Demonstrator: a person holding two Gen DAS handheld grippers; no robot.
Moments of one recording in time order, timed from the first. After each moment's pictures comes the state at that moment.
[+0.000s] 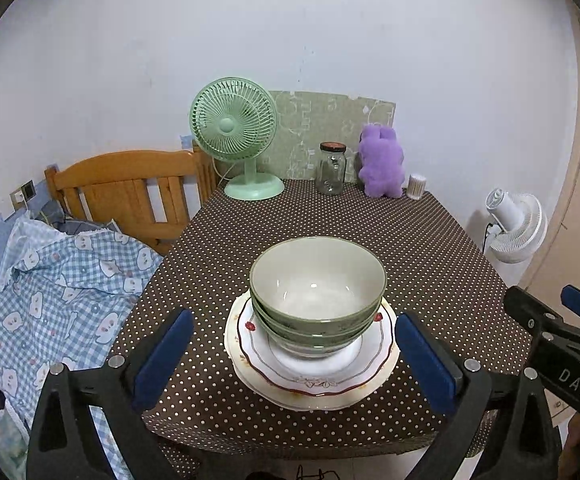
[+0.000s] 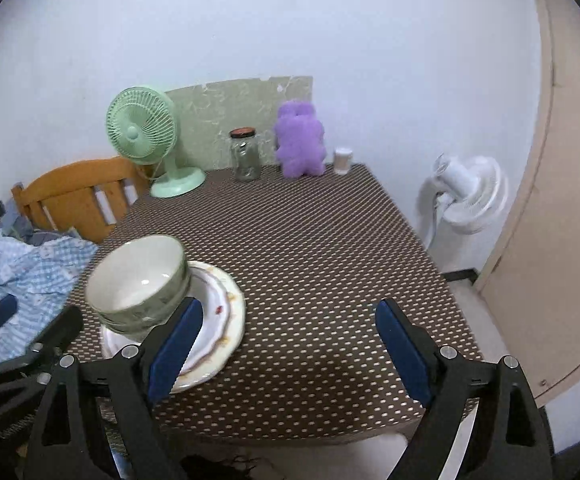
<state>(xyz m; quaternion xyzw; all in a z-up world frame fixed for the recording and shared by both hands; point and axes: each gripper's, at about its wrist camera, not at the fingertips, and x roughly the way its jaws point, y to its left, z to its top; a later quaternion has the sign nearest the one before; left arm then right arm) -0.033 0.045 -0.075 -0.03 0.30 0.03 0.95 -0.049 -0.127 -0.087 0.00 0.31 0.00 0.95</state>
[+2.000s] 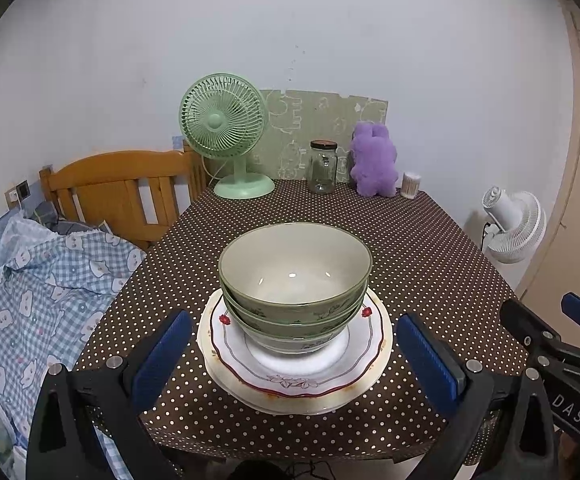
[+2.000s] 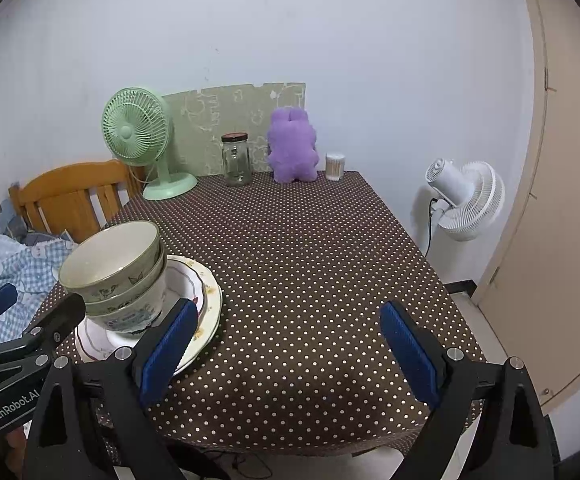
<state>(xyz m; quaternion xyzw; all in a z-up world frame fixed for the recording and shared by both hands) -0.027 0.028 -0.104 -0.03 0.29 0.03 0.96 -0.051 -0.149 -0.123 0.00 0.28 0.01 0.96</state>
